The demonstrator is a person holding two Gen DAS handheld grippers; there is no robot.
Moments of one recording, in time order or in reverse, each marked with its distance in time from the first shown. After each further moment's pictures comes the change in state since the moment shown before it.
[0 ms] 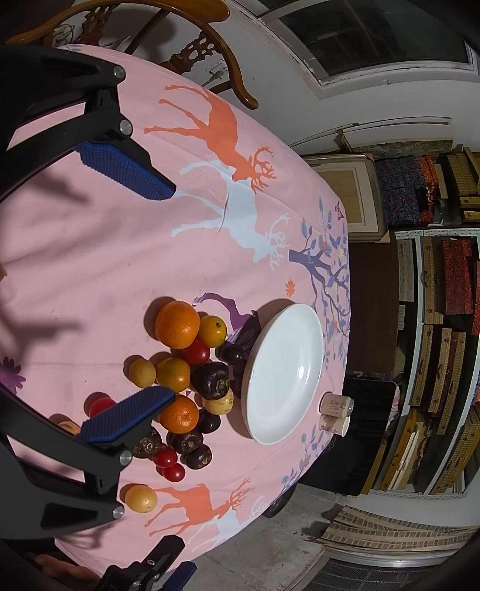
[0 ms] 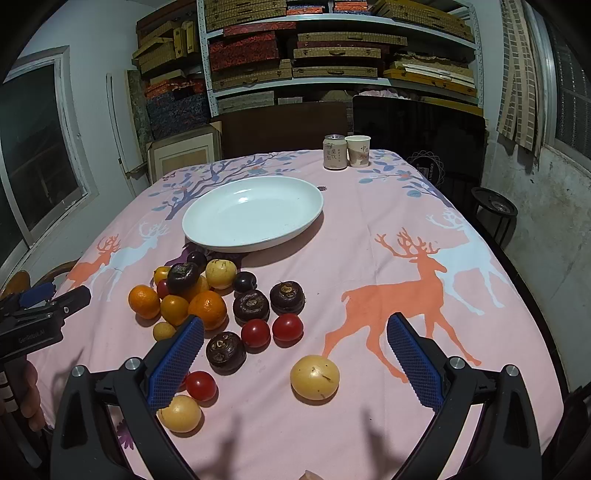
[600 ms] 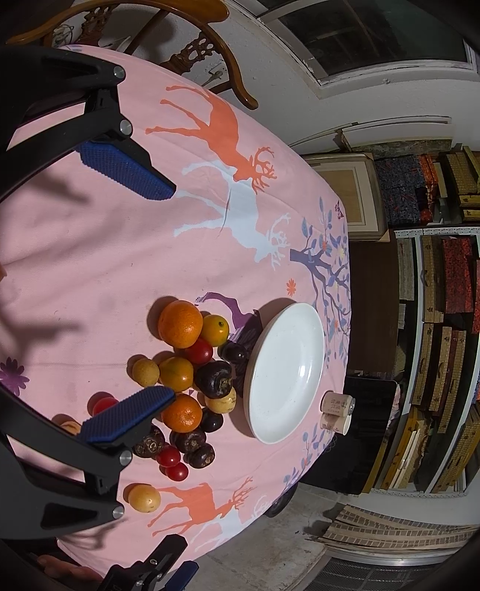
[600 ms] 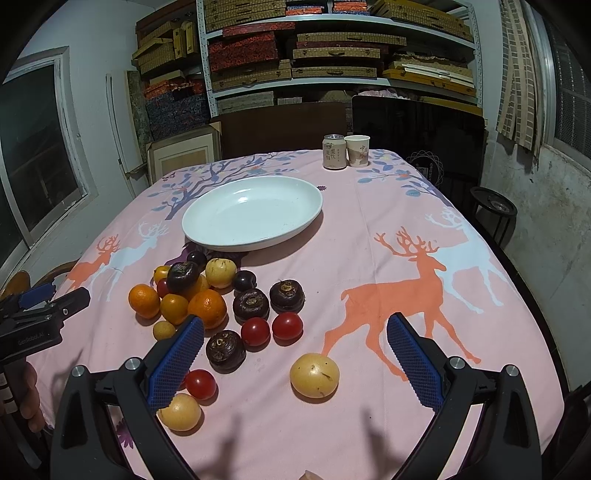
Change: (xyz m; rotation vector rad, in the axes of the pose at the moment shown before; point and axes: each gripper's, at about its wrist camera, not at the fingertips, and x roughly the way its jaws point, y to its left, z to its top) left arm -0.001 -0.004 0.001 0.003 0.000 0.000; right arm -0.001 0.000 0.000 0.001 -0.001 -0.001
